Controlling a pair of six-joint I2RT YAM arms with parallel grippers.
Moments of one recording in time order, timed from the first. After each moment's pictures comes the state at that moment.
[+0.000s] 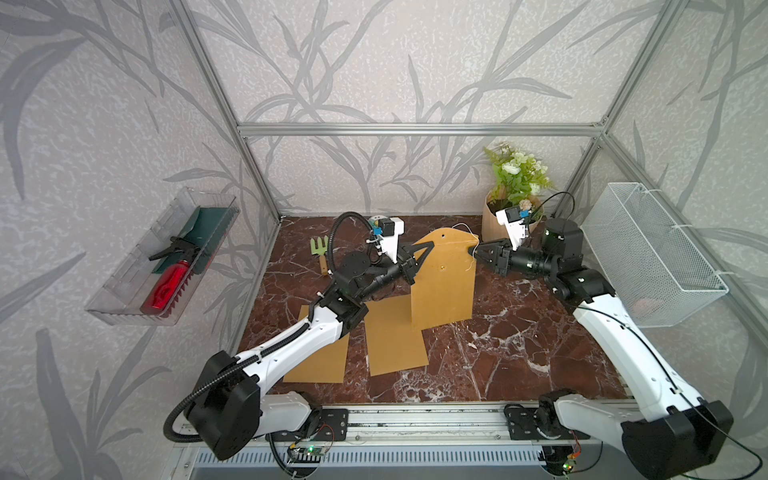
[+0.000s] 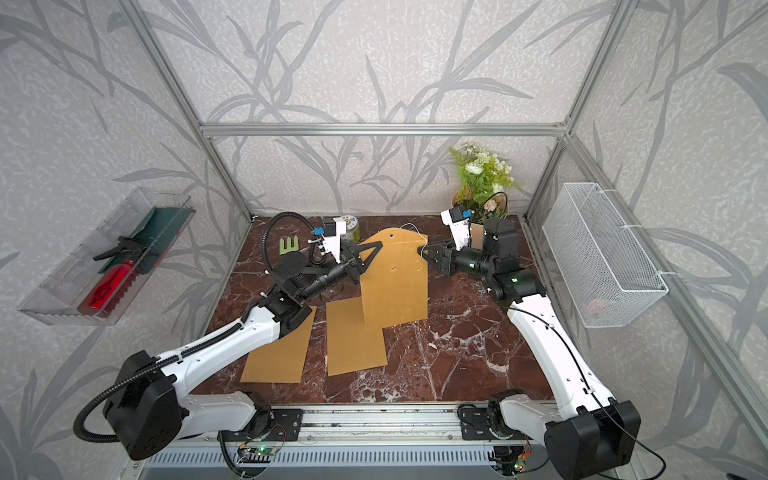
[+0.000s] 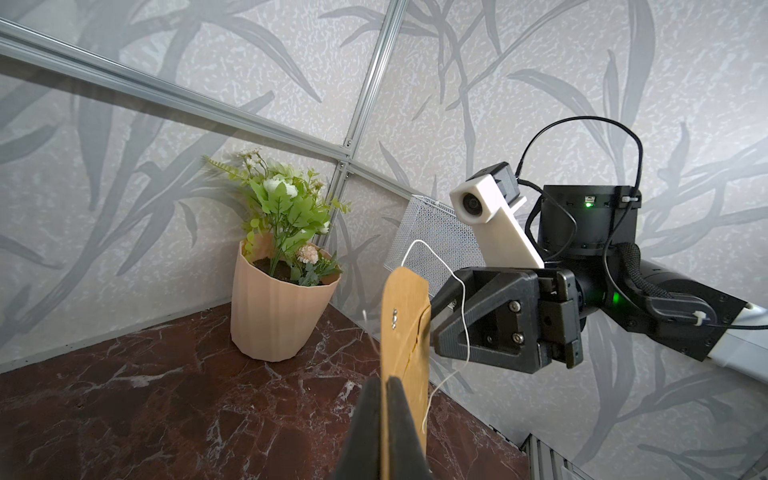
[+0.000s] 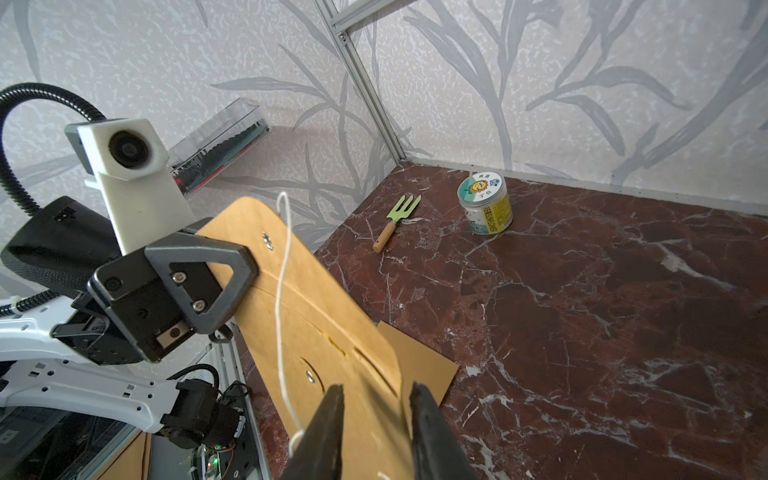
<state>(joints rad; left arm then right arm) -0.62 1.28 0.87 0.62 0.36 -0.45 0.23 1.17 1.13 -0.33 -0.78 0.25</state>
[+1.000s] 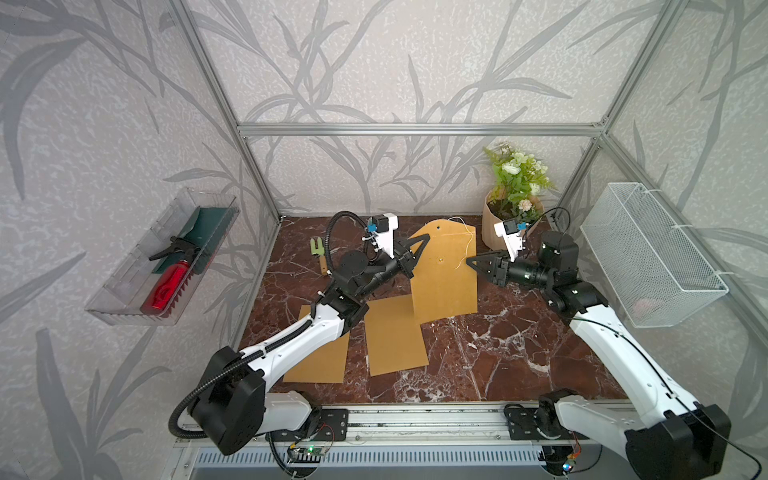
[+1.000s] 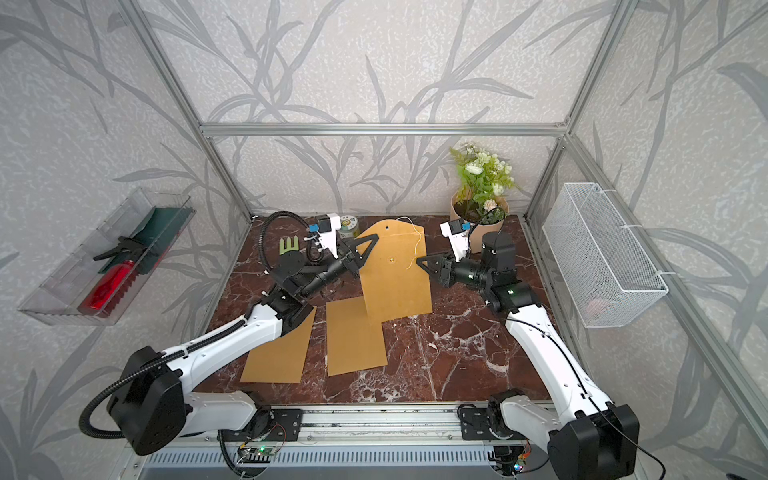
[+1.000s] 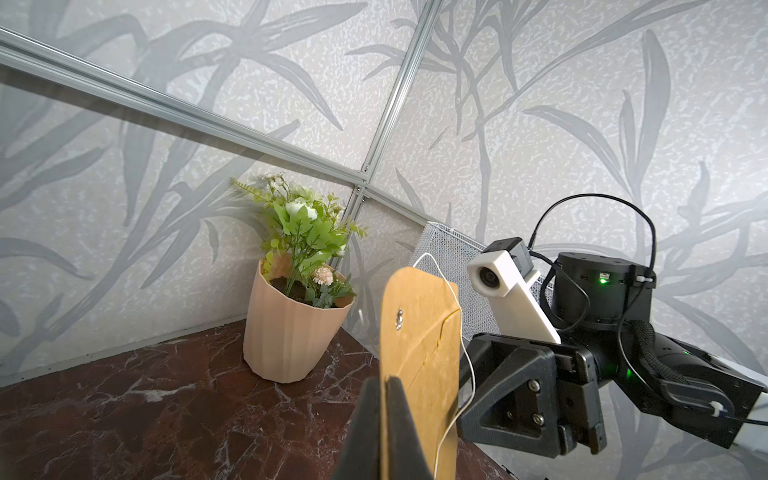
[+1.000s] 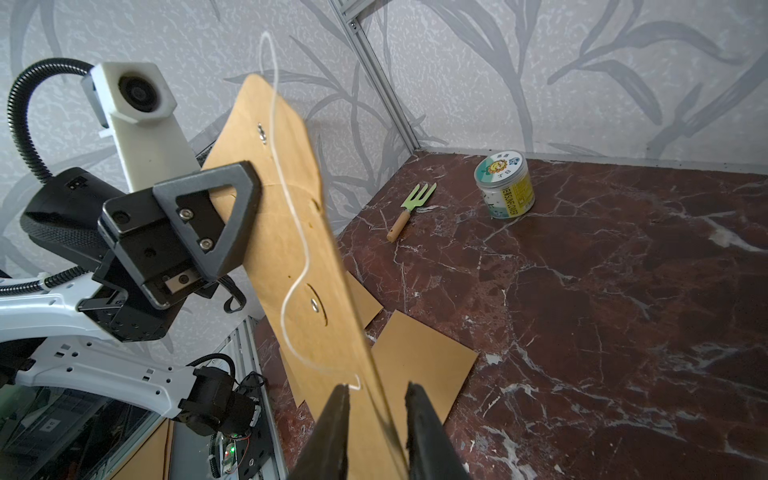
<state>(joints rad) -0.61 1.32 0.87 0.69 0.30 -0.50 0.24 1.11 0.97 -0.20 -0.83 0.33</state>
